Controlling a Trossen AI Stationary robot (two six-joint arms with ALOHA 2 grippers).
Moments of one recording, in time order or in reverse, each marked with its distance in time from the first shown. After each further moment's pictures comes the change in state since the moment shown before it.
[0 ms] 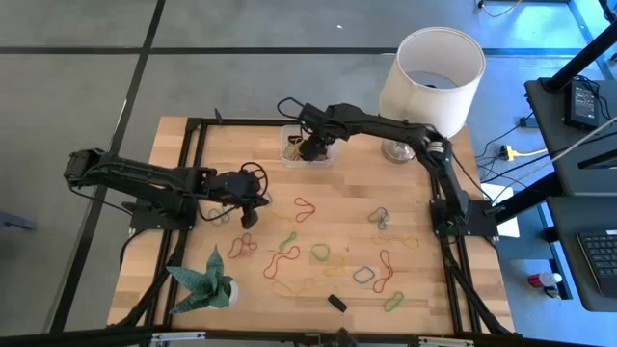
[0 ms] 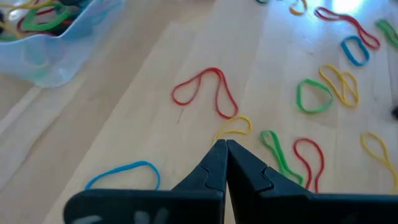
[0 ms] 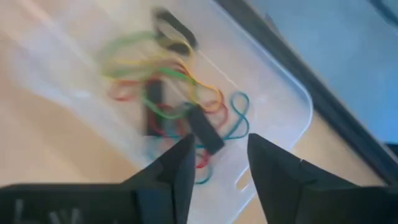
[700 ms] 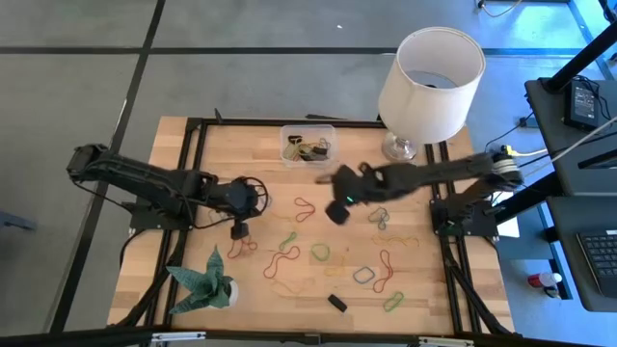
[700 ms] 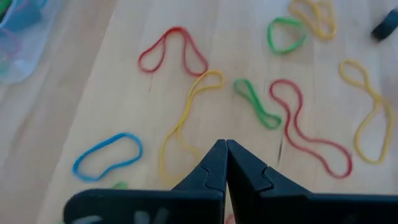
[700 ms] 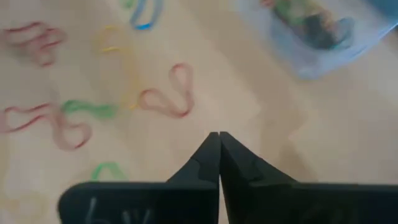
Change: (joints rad) left arm -0.121 0.020 0.100 -0.235 0.011 0.086; right arm 0.477 -0.553 -0.607 0.202 0.058 0.303
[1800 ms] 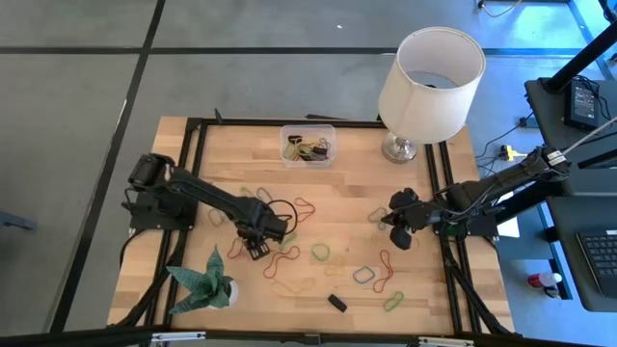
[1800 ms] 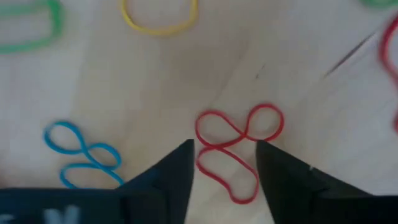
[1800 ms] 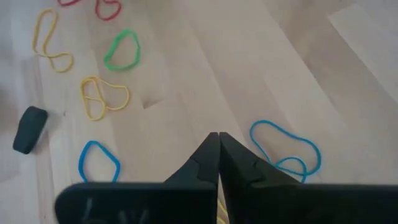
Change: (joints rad) left arm -0.103 0.682 0.430 -0.553 0.151 -0.491; right arm 0.282 -0.716 -0.816 0.254 -0.060 0.102
